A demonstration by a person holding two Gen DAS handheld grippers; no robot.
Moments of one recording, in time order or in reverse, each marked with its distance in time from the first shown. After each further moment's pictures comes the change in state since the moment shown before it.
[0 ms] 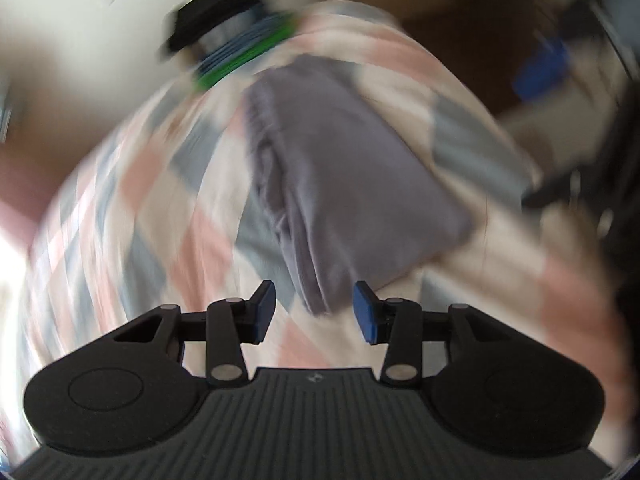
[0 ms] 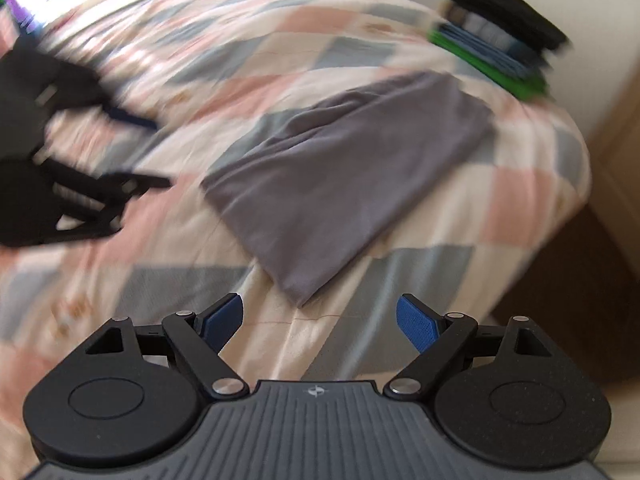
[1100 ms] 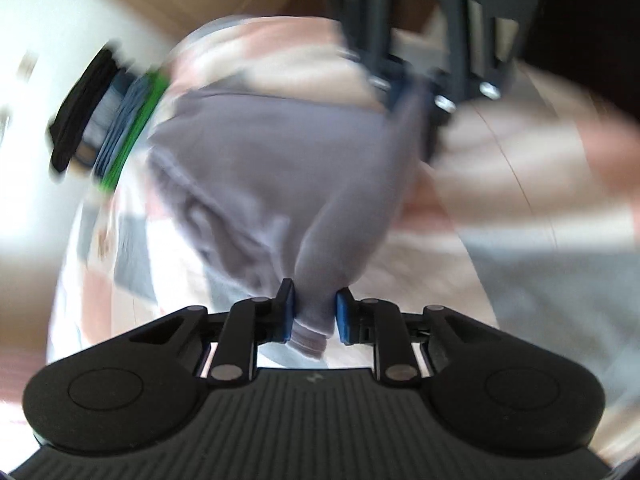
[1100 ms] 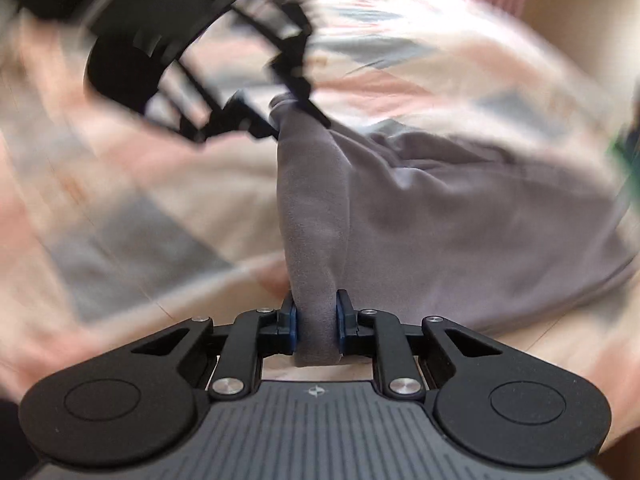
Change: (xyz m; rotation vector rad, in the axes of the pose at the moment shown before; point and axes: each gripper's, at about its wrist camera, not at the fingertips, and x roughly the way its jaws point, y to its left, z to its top) left arm 0.074 0.022 0.036 0.286 -0.067 -0.146; right arm 0.103 -0.088 0.061 -0.377 -0.040 0.503
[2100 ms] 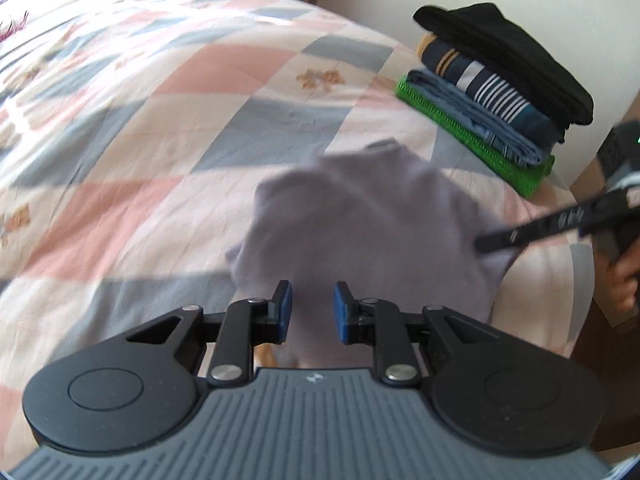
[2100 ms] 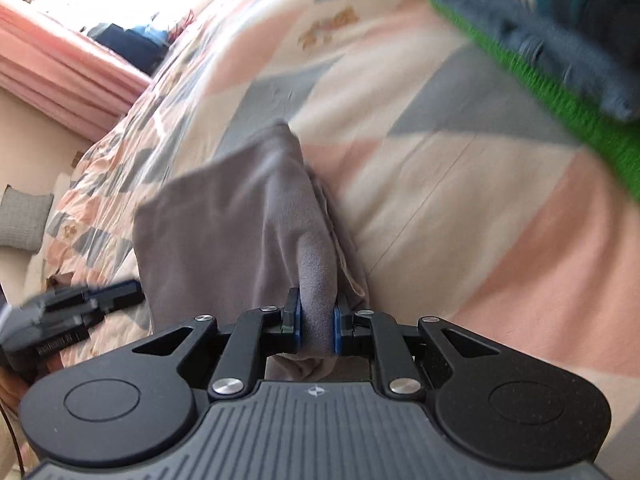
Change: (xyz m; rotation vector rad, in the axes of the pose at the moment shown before) left arm 0.112 0.153 0.101 -1.673 0.089 0.341; right arm 0.004 -0.403 0.064 0.383 0.086 0.286
